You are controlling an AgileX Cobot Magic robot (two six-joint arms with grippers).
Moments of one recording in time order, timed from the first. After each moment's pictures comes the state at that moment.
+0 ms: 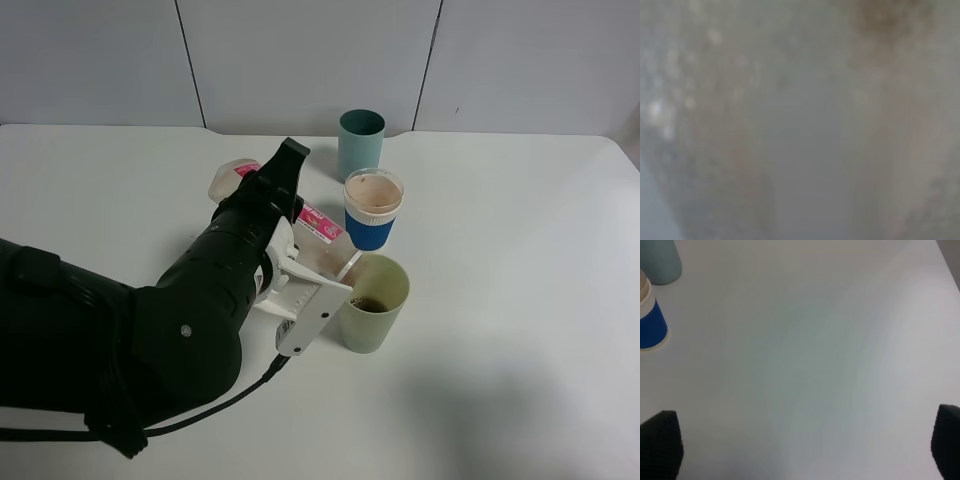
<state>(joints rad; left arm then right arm) -1.23 1.77 -0.71 1.74 0.94 -0.45 -0.01 0.00 -0.50 0.00 1.07 -0.03</state>
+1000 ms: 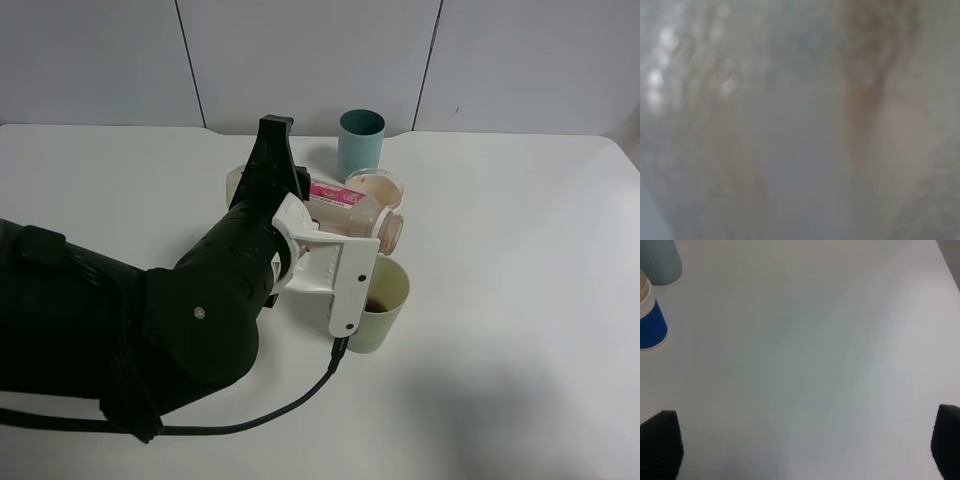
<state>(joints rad) -1.23 1.76 -0.76 1.74 0.89 -0.82 -0.01 0.00 -0.50 0.00 1.07 -0.03</state>
